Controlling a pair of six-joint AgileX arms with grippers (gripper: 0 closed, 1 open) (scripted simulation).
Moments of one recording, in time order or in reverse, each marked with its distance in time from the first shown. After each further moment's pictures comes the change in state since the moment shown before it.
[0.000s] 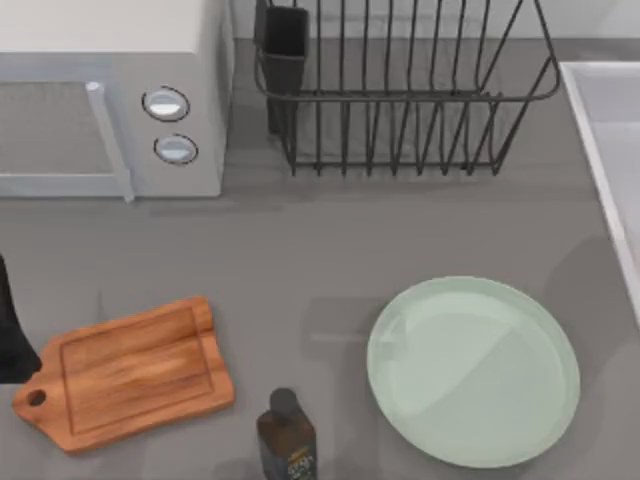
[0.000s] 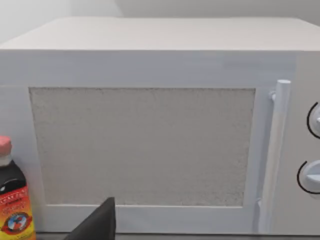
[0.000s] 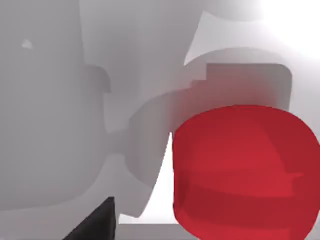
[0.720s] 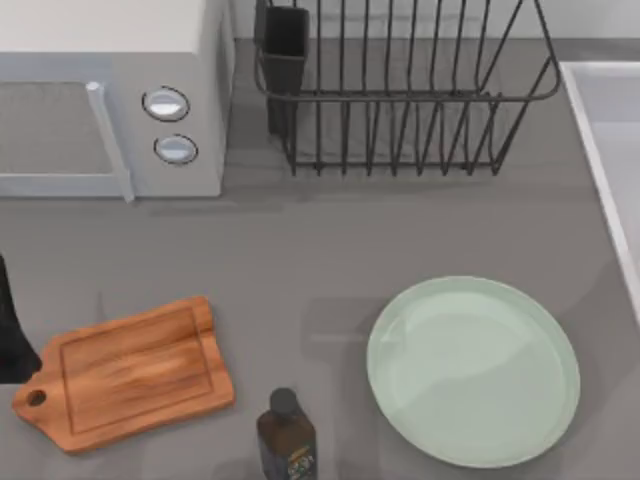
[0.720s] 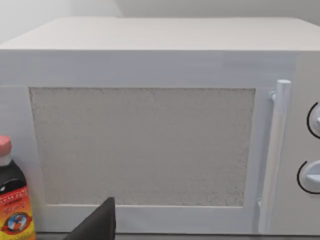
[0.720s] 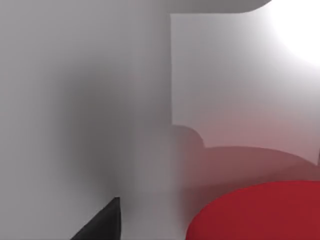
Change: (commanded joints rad) left arm 0.000 0.000 0.000 0.000 0.000 0.000; right arm -0.002 0.159 -0.100 0.253 0.001 0.002
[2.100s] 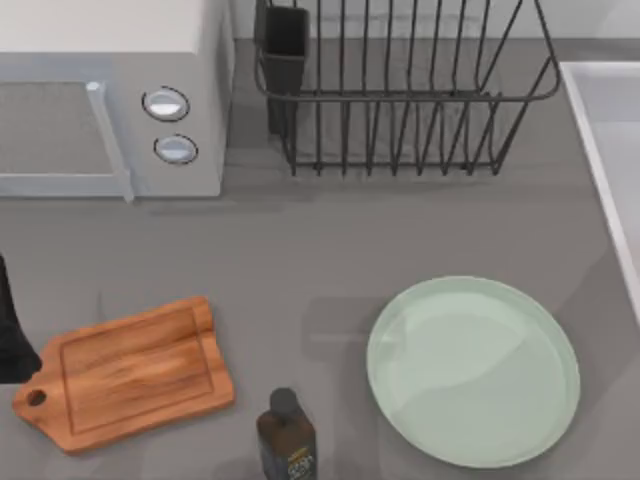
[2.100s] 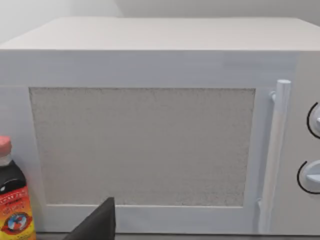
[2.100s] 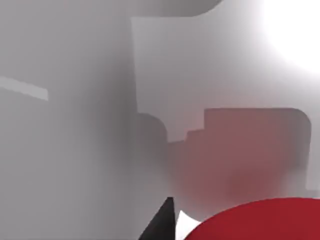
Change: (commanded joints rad) left arm 0.000 0.000 0.000 0.000 0.000 0.000; right arm 0.002 -0.106 0.041 -0.074 -0.018 0.009
